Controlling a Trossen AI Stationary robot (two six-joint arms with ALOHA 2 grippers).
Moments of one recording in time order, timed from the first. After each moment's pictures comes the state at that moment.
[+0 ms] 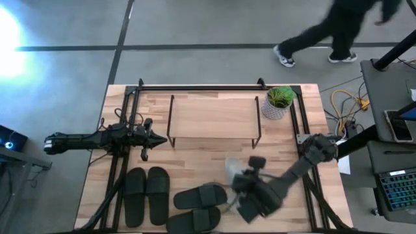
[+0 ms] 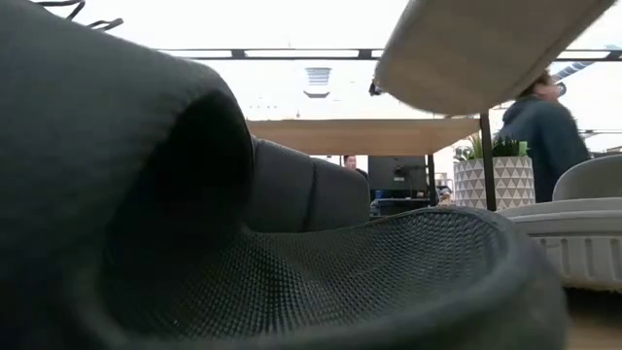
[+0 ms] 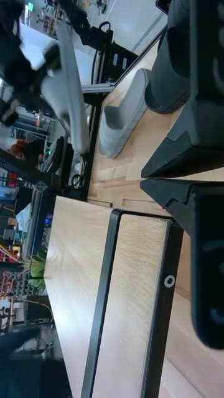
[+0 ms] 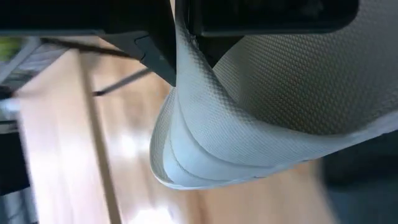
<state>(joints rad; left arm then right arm) 0.06 0.16 0.01 0.04 0.05 -0.15 0.66 2.00 1.87 -1.57 0.65 0.86</state>
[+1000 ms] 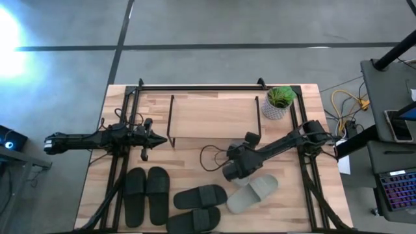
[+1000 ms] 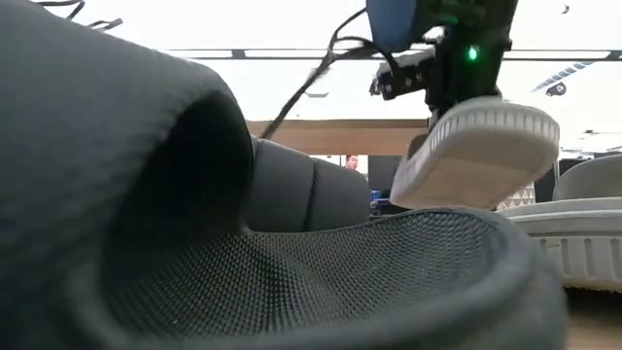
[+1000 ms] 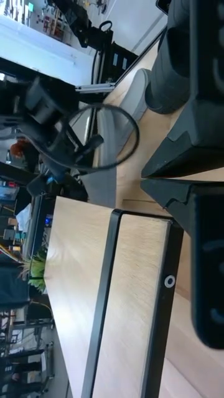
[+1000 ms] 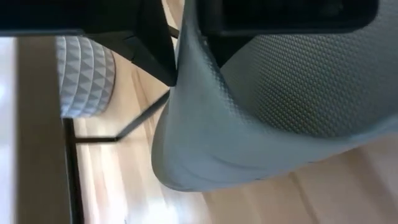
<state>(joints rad) 0.06 0.16 0.01 0.04 0.05 -0.15 0.34 1.97 1.42 -1.33 0.62 0.81</state>
